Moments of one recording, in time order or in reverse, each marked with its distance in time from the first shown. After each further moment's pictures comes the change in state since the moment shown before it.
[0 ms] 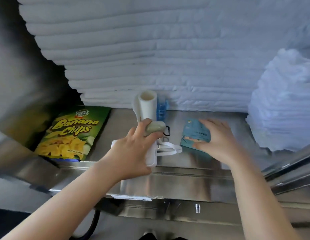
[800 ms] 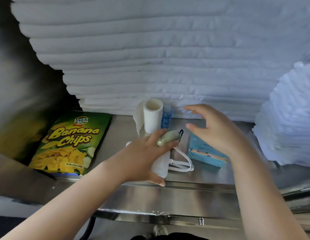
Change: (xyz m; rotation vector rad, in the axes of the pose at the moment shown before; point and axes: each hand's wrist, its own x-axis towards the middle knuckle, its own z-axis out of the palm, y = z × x) left_hand 0.037 -0.025 0.010 0.000 -0.150 0.242; right_hand 0.038 -0.066 -0.032 0.115 -0.019 -0.190
